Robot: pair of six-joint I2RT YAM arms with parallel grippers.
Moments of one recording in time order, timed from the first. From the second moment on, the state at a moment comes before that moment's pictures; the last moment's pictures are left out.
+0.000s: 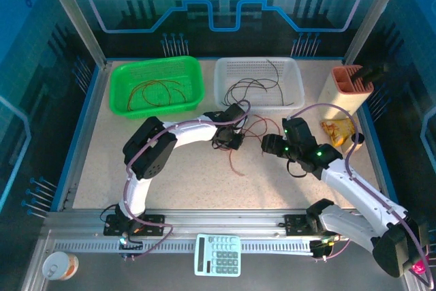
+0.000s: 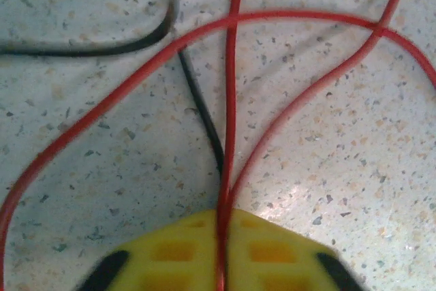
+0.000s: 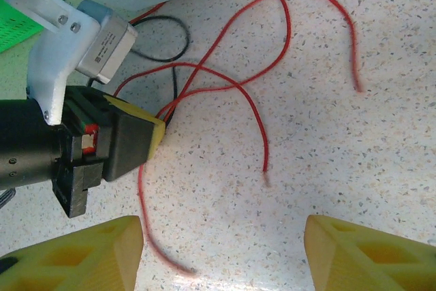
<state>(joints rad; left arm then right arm) -0.74 2.05 1.39 -0.48 0.07 -0.30 0.49 0.95 0.69 -0.58 0.02 0.66</state>
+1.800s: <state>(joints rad) -0.09 1.34 1.67 -0.48 -0.01 -0.39 0.44 0.99 0.75 -0.57 -0.03 0.60</state>
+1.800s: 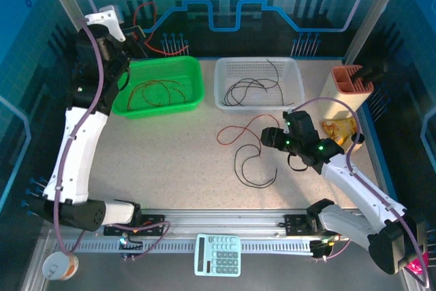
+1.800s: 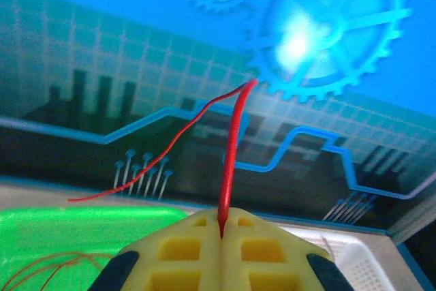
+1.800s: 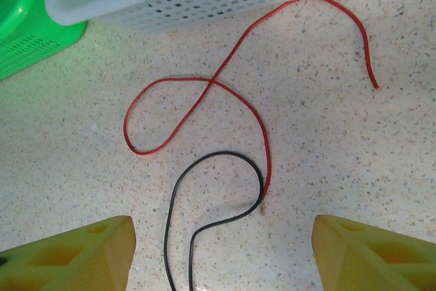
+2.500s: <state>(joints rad) 0.07 1.81 1.52 -0.35 -0.03 -0.49 0.40 0.96 0.77 -0.62 -0.03 0.59</state>
